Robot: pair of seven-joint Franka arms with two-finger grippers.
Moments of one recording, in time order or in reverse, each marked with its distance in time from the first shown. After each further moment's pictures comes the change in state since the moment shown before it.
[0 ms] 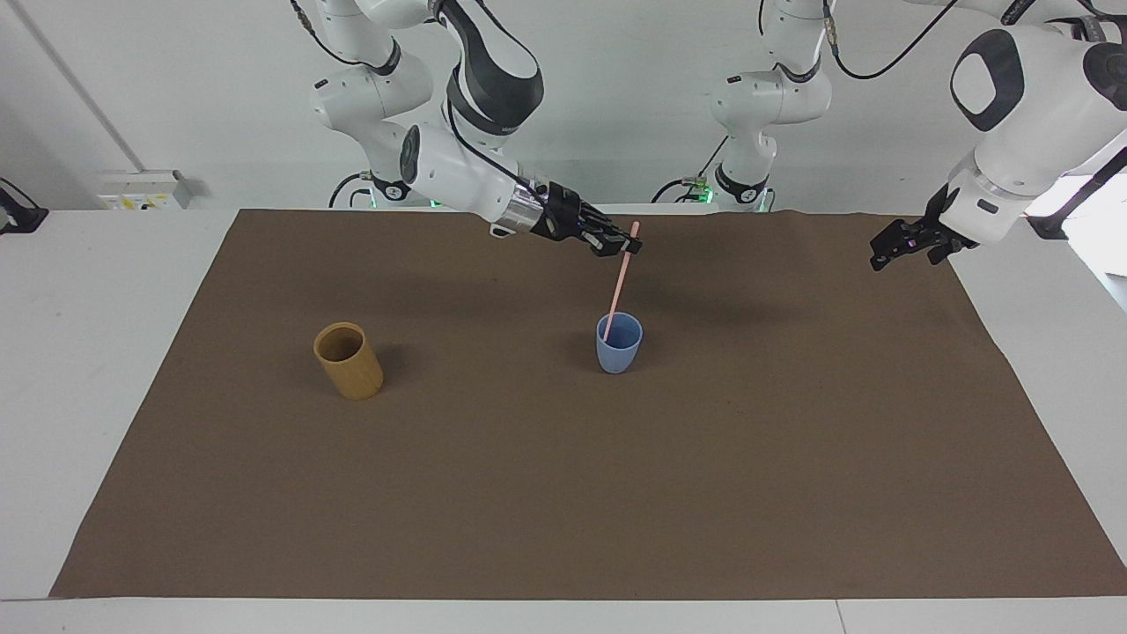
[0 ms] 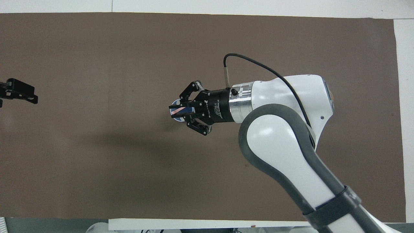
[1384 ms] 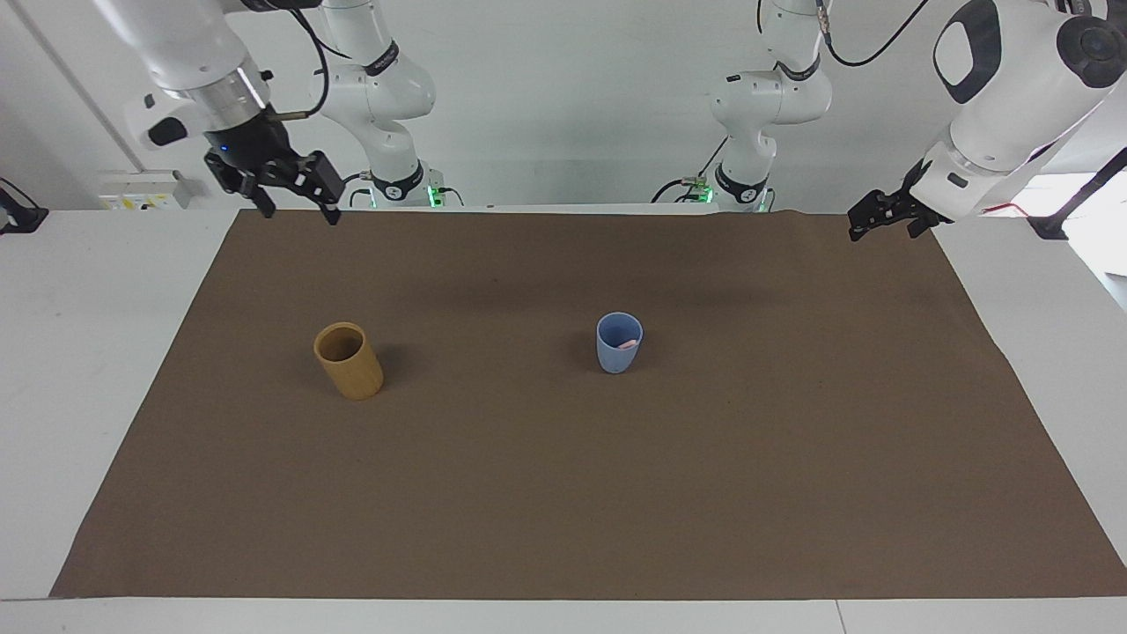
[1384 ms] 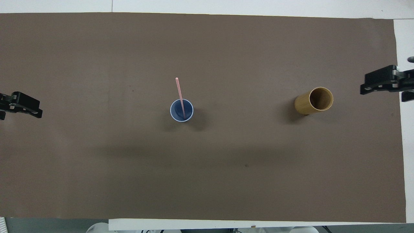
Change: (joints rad) left arm -0.037 -0.050 -0.016 0.002 -0.001 -0.112 0.002; right arm -0.482 -0.091 -0.037 0.454 -1.189 -0.835 -0.907
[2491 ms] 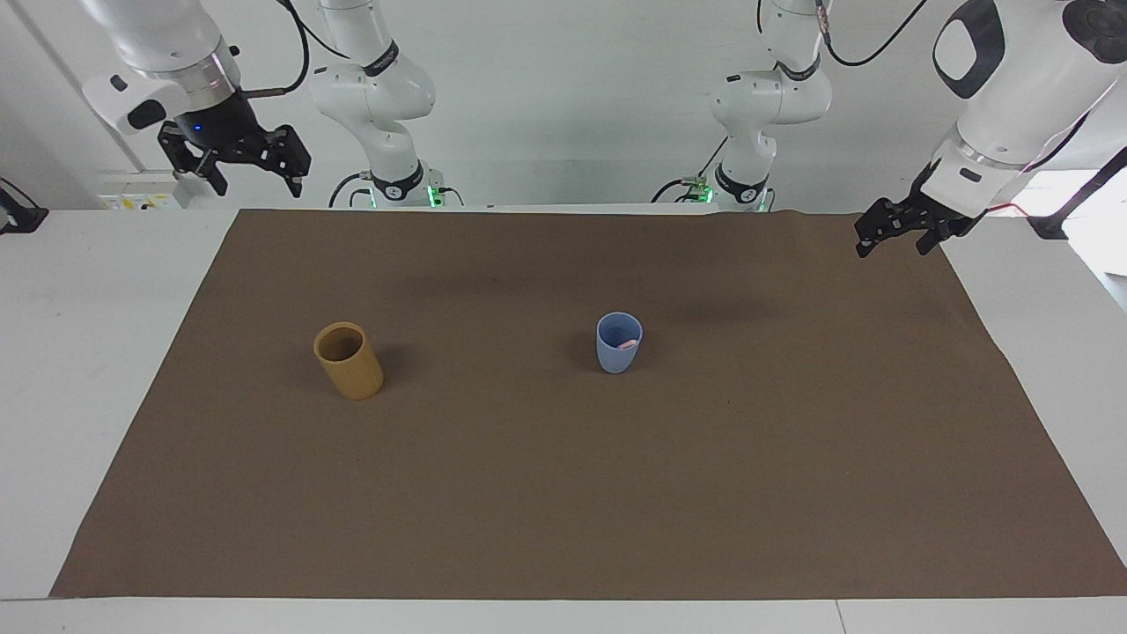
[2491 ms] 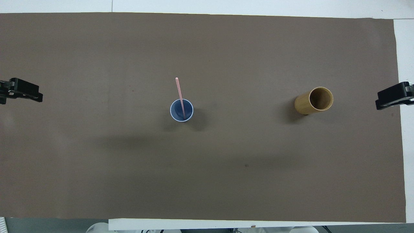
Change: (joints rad) left arm 0.001 0.000 0.001 0.001 -0.023 0.127 -0.001; right arm 0.001 0.011 0.016 0.026 -0.038 -0.100 -0.148
